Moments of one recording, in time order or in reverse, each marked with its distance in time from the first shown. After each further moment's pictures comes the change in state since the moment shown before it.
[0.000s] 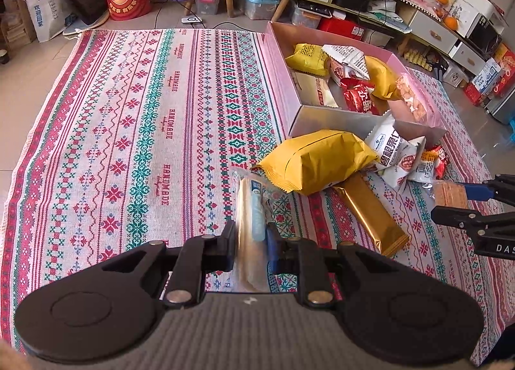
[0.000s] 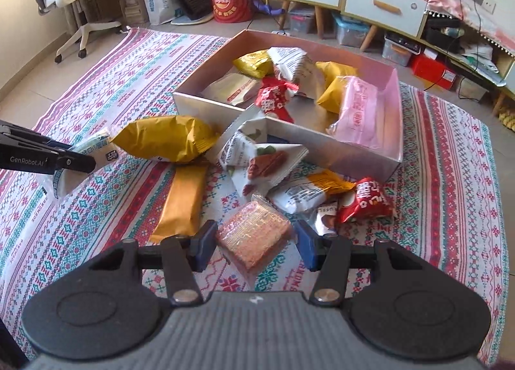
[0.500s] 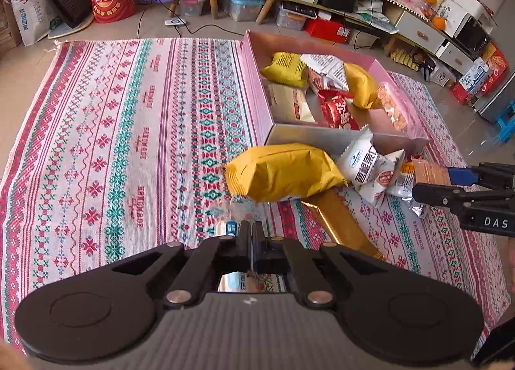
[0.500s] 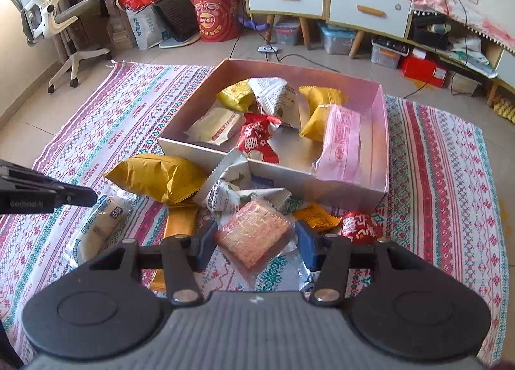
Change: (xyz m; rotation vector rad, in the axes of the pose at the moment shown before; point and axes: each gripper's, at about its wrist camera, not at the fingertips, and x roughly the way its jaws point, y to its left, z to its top) left arm 0.005 -0.016 0.016 0.028 0.023 -0.045; right arm 0.003 -0.017 0.027 0.086 -0.034 0.016
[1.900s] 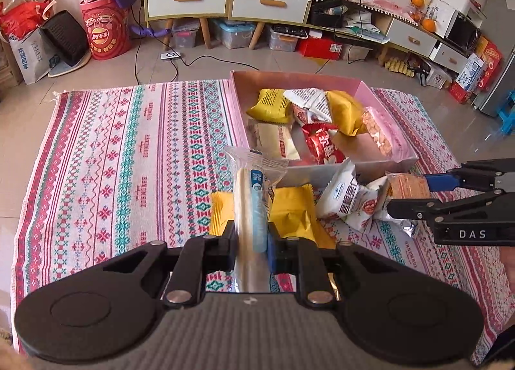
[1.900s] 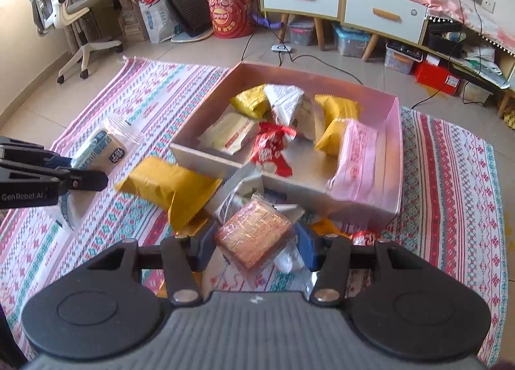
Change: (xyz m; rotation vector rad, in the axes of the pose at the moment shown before) left arm -0.025 -0.025 0.030 0.072 -0.104 0.033; right arm -0.004 0.009 0.022 -0.040 0.005 0.020
